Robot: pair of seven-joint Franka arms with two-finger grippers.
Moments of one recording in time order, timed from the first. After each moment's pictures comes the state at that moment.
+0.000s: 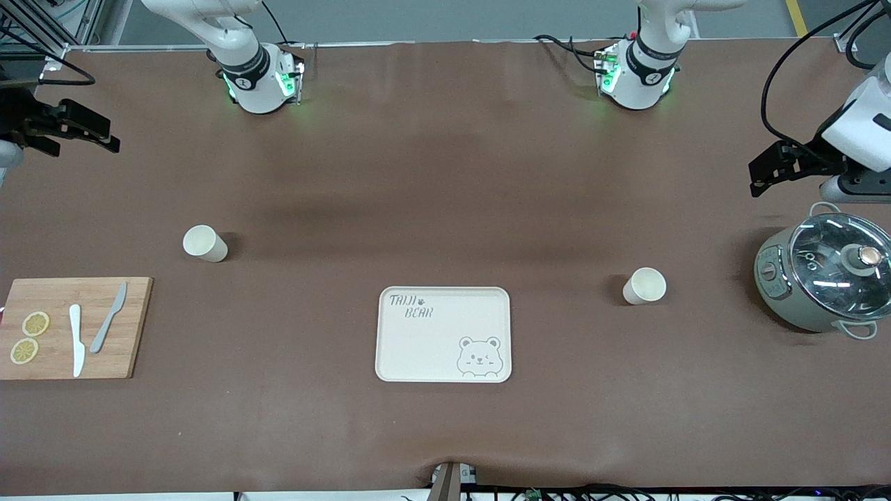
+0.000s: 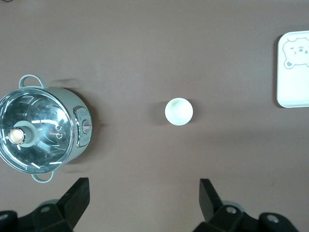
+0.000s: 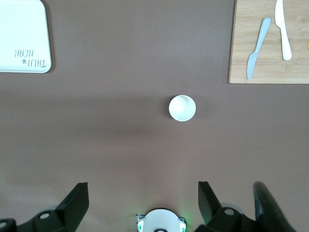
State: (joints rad) left arm -0.06 0.02 -0.05 -1.53 0.07 1.58 -0.03; right arm 0.02 -0.05 -0.05 -1.54 0.06 1.36 -0.03
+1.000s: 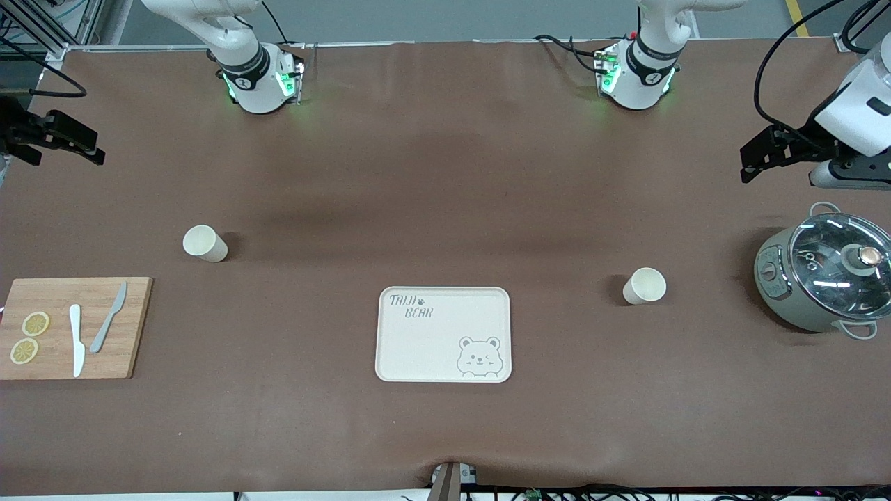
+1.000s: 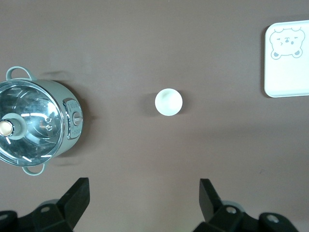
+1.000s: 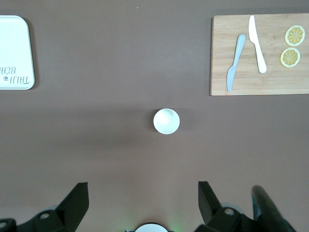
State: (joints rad) left arm -0.06 -0.01 -0.06 -1.53 0.03 1.54 -0.04; right arm 0.02 -0.05 -0.05 -1.55 0.00 1.43 -0.03
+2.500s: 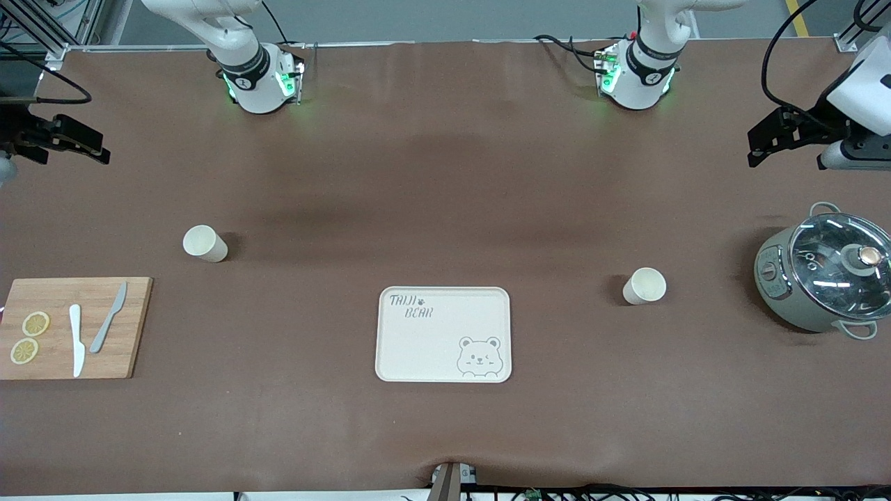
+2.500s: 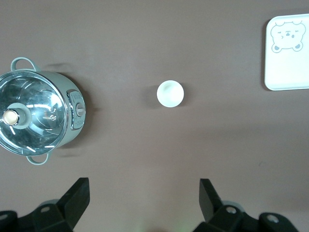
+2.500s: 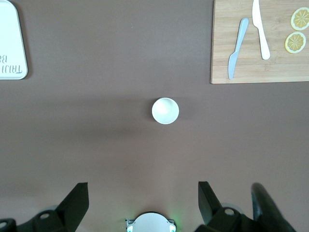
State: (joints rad) left arm -0.06 -0.04 -0.06 -1.53 0.03 1.49 -0.04; right arm 0.02 -0.03 -0.05 -1.54 0.00 1.38 -0.02
